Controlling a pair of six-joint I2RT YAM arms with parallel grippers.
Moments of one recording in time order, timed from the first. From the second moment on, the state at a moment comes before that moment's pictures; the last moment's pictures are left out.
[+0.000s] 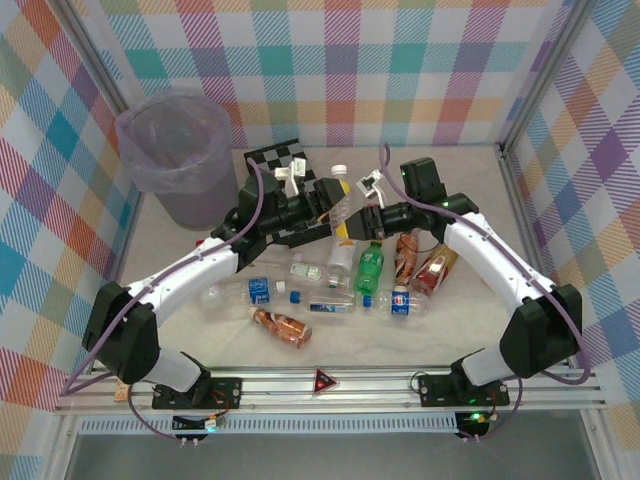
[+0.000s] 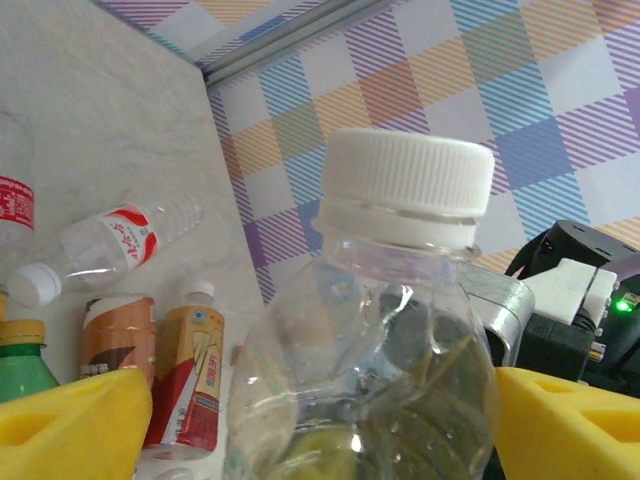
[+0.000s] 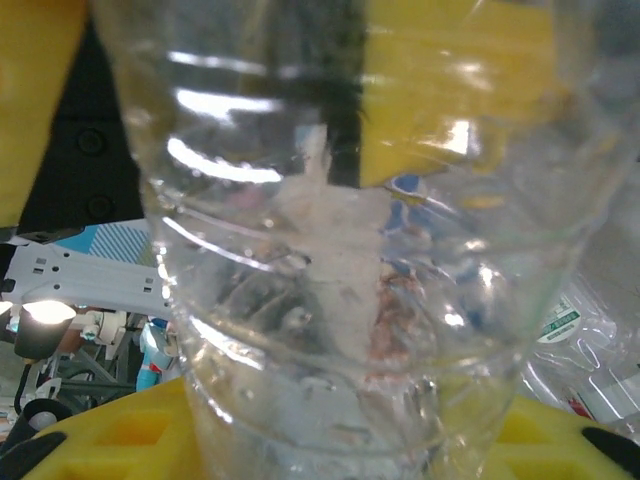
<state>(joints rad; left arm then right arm) -0.60 1.46 1.08 0.23 0.46 -1.08 0.42 1.46 1.27 -0.61 -1.02 0.25</state>
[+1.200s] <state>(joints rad) -0.29 1.54 1.50 -0.15 0.50 -0.97 0.20 1.42 1.37 -0.81 -0.69 0.34</state>
